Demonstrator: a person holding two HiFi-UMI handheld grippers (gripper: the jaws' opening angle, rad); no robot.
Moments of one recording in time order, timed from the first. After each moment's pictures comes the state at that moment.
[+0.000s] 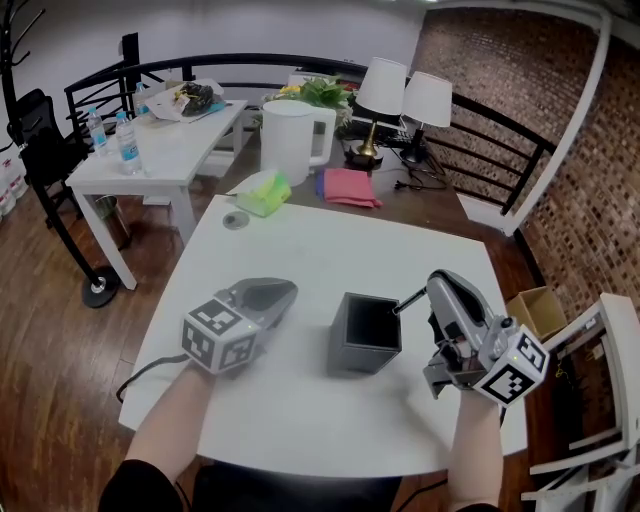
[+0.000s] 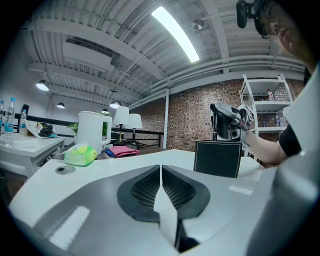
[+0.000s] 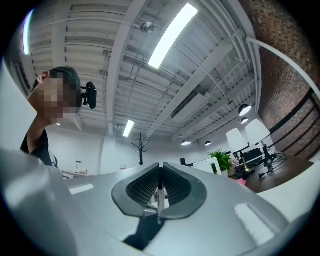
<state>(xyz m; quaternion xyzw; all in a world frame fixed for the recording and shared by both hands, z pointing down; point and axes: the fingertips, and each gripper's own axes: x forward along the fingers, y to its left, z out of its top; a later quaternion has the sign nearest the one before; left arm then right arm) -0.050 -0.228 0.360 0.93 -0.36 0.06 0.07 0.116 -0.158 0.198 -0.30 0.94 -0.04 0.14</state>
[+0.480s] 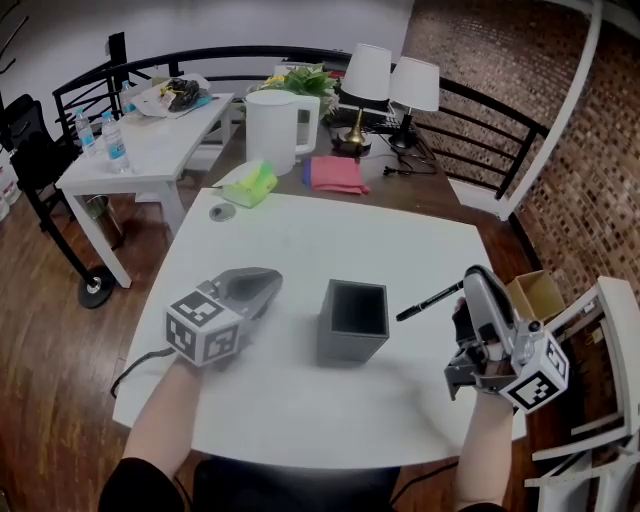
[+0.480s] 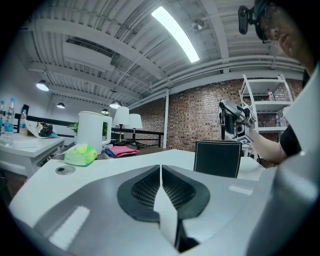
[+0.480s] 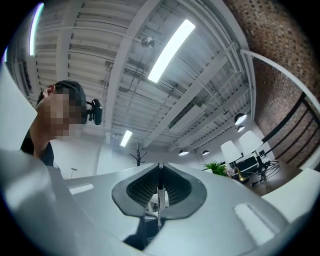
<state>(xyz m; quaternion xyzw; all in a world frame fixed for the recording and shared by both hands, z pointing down) -0.050 -0.227 0.358 0.93 -0.36 0.06 0.07 0.169 -0.126 0.172 -0.31 0.93 -0.02 0.20</state>
